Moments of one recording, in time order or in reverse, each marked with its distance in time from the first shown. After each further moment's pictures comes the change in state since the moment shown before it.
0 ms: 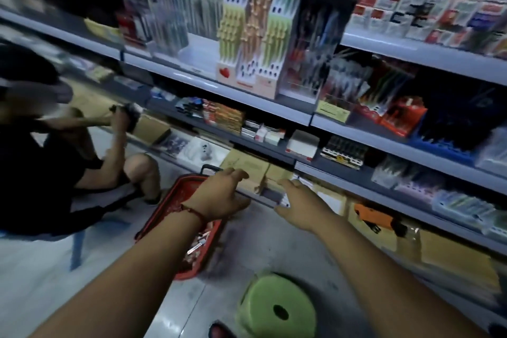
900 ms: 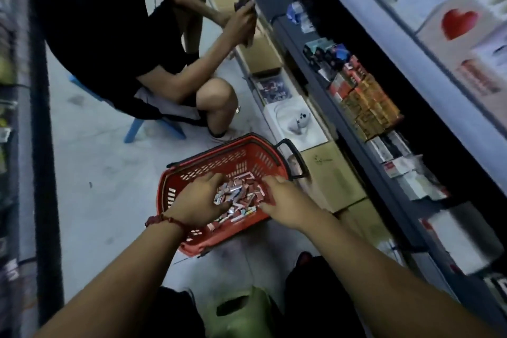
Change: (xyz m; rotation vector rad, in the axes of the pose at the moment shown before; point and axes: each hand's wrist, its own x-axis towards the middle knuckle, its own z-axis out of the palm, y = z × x) left_hand 0.062 -0.268 0.181 -0.272 0.203 -0.772; right_hand 0.371 -0.063 0.202 -0.210 -0.447 -0.598
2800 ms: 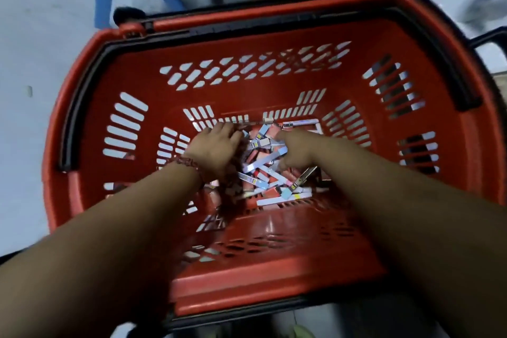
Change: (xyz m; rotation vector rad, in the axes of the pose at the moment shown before) left_hand 0.234 -0.320 0.351 0.473 -0.074 -0.013; right_hand 0.382 0.119 0.336 -0.260 -0.485 0.014
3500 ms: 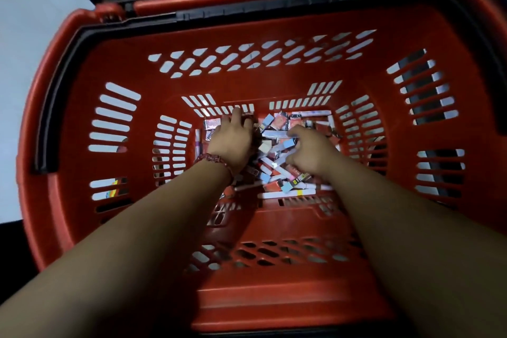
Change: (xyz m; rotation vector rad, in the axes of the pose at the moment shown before) left_hand 0.022 0.041 0.024 -0.187 0.030 -0.277; right_hand 0.013 0.033 0.057 0.479 0.249 -0.002
